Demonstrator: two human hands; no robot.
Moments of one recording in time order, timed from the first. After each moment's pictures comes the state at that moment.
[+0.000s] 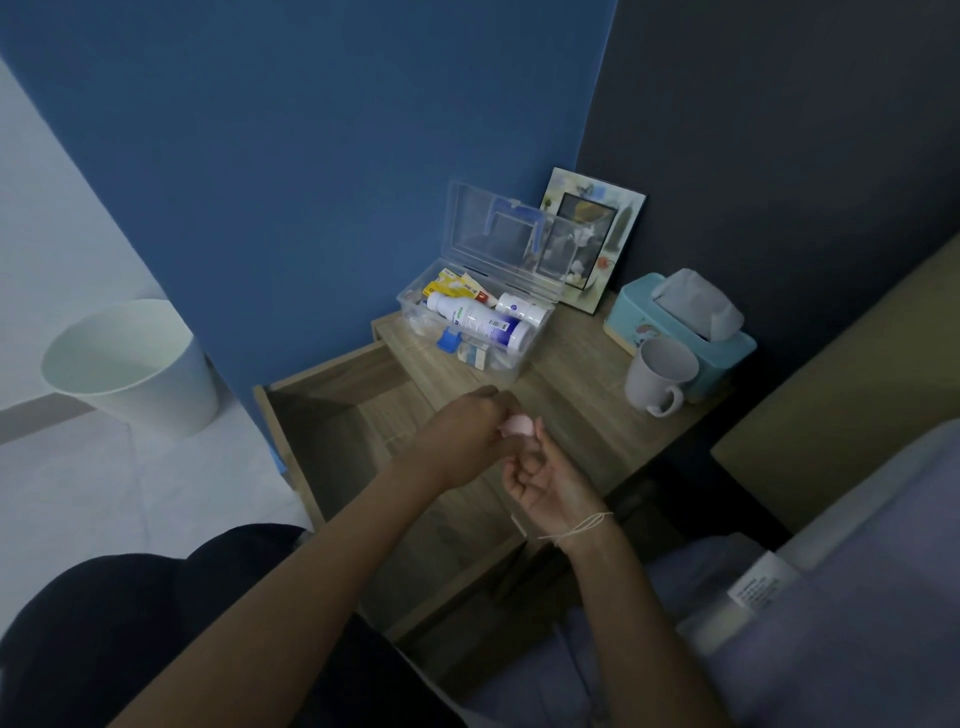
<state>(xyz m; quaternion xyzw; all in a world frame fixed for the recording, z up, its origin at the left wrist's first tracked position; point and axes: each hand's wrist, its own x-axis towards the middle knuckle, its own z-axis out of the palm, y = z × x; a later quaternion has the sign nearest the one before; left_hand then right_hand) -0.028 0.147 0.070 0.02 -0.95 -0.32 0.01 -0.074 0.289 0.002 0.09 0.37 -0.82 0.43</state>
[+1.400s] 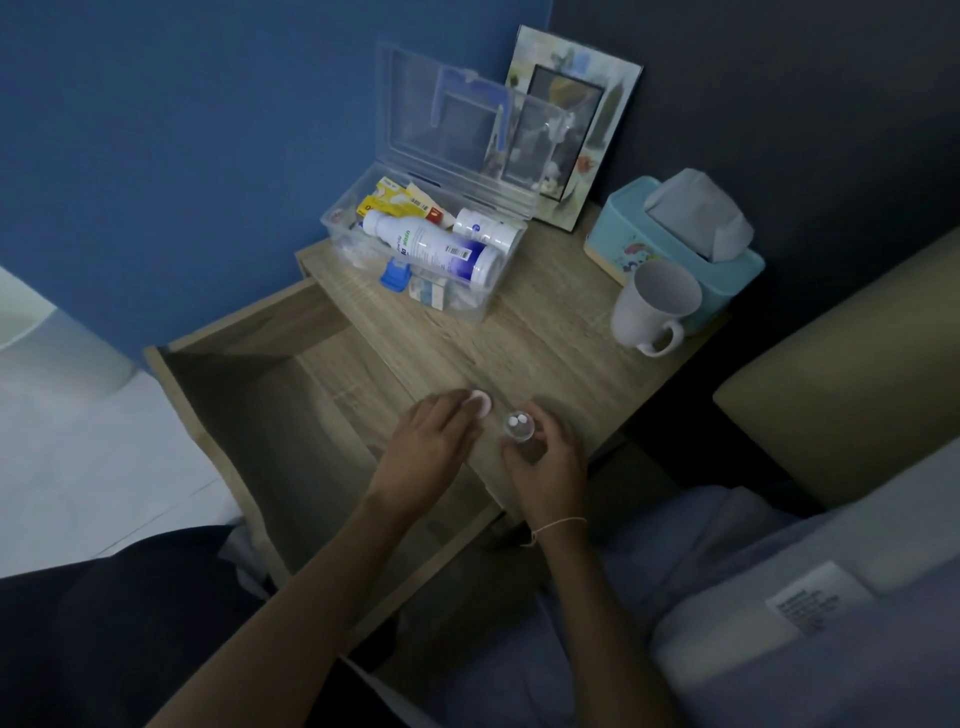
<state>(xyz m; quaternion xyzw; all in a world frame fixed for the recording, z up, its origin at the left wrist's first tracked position) -0.037 0.152 -0.070 -0.01 -0.97 -0.21 0.14 -0.076 0.293 -0.060 -0.04 0.88 -0.47 0.01</state>
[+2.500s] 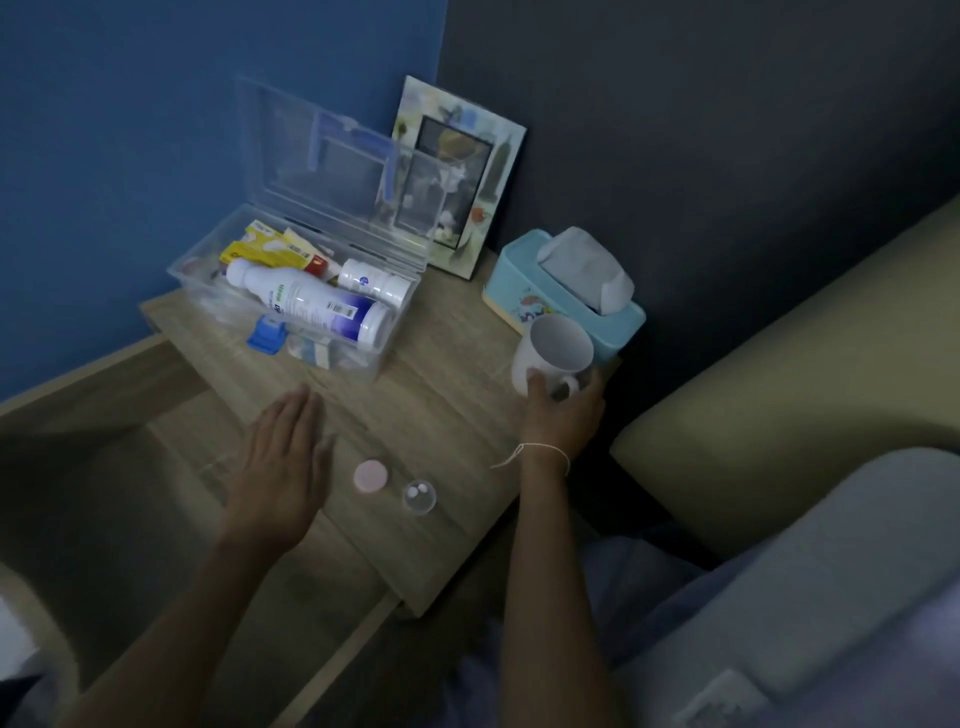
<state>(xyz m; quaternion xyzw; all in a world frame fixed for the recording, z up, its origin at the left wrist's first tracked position) -0.080 0.114 -0.080 0.12 -0.96 -0.22 0.12 -0.220 0.323 -0.017 0.23 0.80 -0.54 -0.13</state>
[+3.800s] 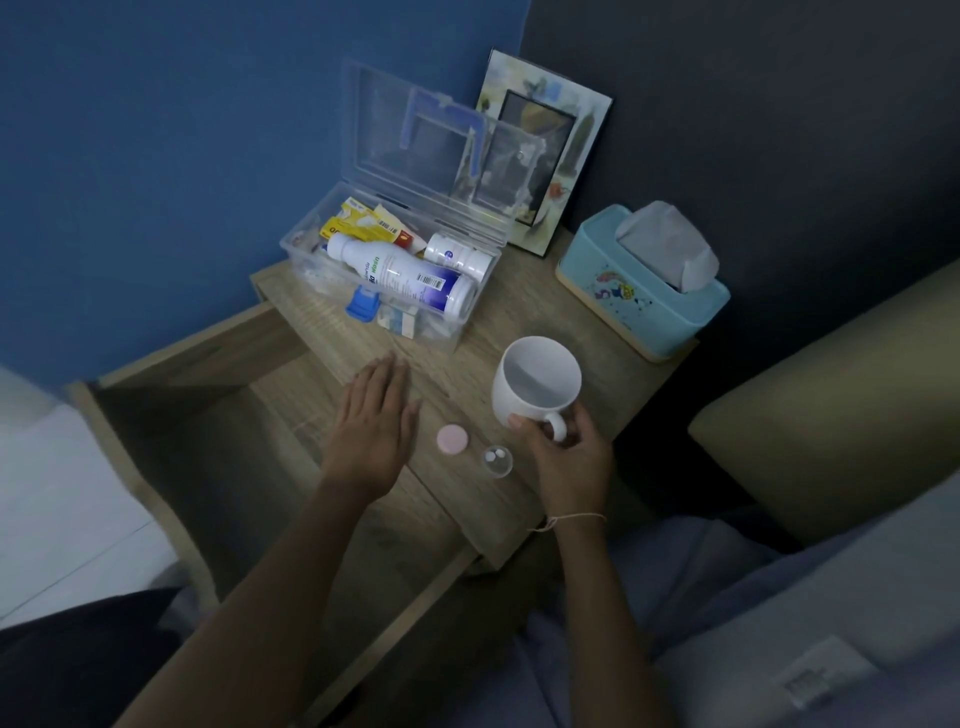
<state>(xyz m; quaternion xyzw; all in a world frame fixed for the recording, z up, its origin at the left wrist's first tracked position) -0.078 0.111 -0.077 0.12 -0.97 -0.22 0.07 -0.125 0.304 -0.039 0.07 0.82 -0.57 0.01</state>
